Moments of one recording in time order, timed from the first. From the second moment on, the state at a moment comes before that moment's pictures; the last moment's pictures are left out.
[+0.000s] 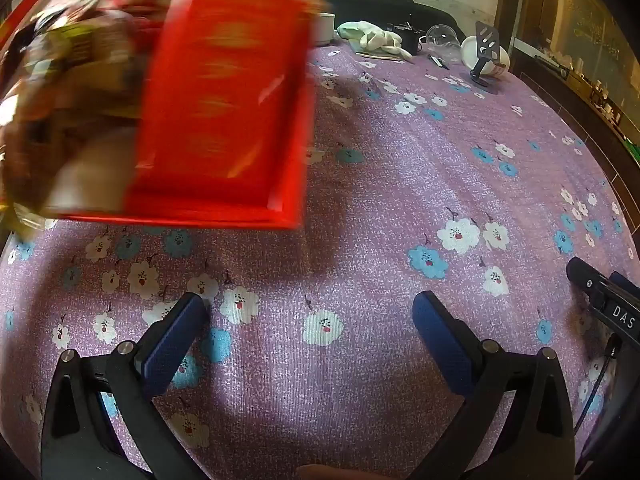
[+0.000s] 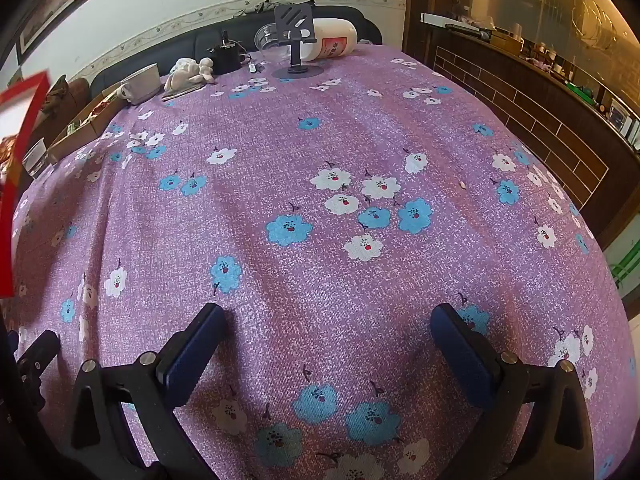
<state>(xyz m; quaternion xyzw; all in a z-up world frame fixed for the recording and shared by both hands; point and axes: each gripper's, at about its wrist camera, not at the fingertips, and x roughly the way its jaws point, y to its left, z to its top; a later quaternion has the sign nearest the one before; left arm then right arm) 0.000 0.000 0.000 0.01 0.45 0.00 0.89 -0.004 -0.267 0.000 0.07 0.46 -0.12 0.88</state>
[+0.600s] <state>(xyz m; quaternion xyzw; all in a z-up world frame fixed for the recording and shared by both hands) 0.000 0.000 0.002 0.01 0.45 0.00 0.89 -0.005 -0.267 0.000 0.07 0.46 -0.12 0.88</state>
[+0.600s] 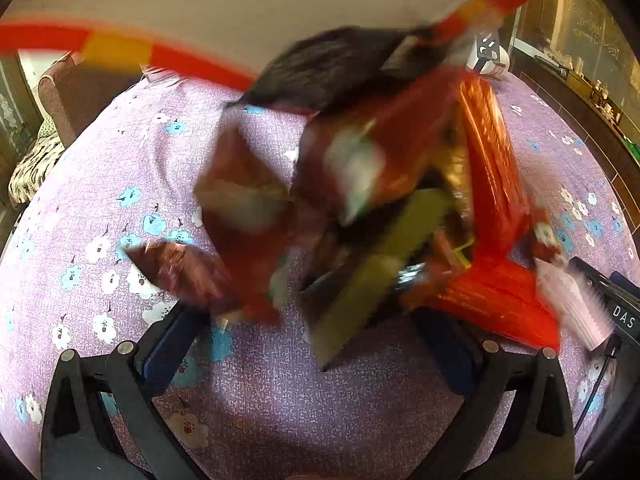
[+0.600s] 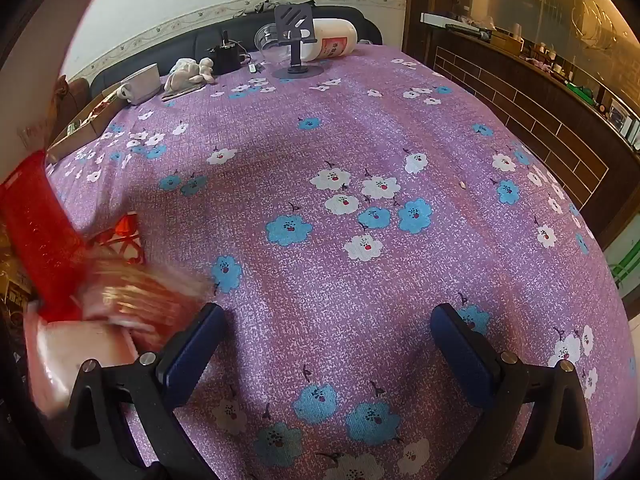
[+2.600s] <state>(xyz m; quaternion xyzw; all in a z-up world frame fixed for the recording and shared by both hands) -0.003 0.001 -0.002 0.01 0.45 0.00 0.89 -0.003 -0.267 0.000 0.07 0.46 -0.12 0.88</state>
